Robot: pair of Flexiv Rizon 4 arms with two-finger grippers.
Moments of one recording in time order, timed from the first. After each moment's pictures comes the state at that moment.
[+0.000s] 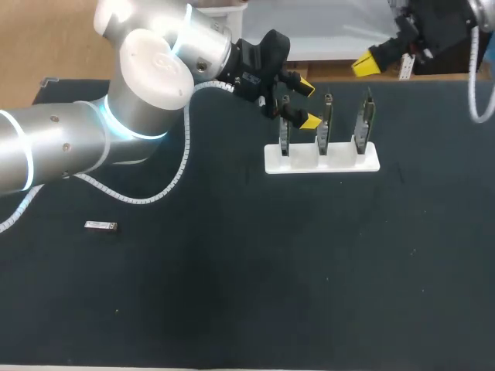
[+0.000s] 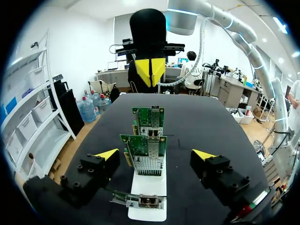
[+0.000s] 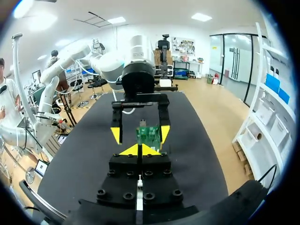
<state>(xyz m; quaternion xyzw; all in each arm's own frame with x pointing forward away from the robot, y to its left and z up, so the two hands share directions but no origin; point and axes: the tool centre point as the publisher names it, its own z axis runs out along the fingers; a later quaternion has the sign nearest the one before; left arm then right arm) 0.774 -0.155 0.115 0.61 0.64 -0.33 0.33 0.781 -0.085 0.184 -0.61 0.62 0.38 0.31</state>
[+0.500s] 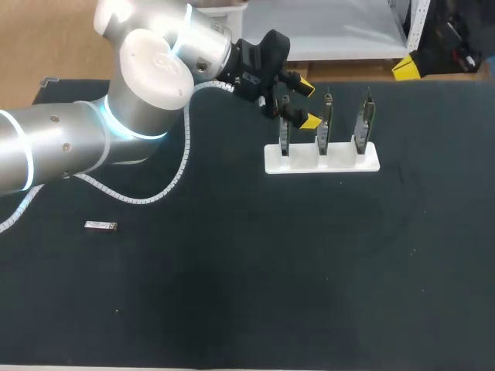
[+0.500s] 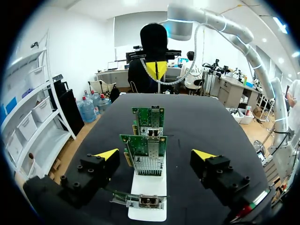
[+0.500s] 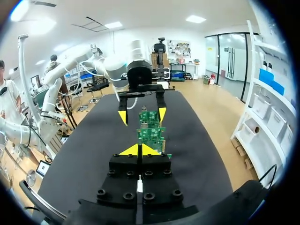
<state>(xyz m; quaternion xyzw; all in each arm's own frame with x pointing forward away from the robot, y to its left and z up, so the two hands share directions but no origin) 0.774 -0.155 0.115 0.61 0.64 -0.33 0.33 0.773 -0.143 0.175 -0.60 0.62 0.39 0.32</state>
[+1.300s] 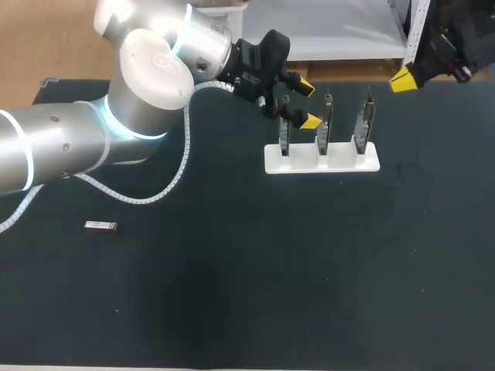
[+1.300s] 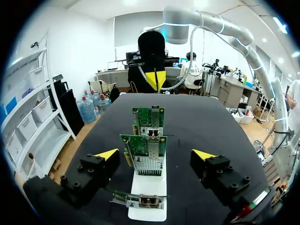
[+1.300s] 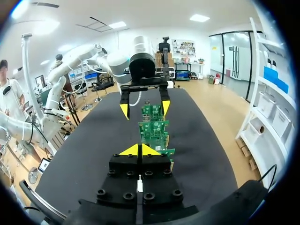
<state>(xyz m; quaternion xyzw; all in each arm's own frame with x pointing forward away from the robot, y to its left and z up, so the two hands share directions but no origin) 0.774 -0.155 0.115 0.61 0.64 -0.33 0.33 0.774 -0.140 0.155 -0.61 0.61 0.41 0.31</state>
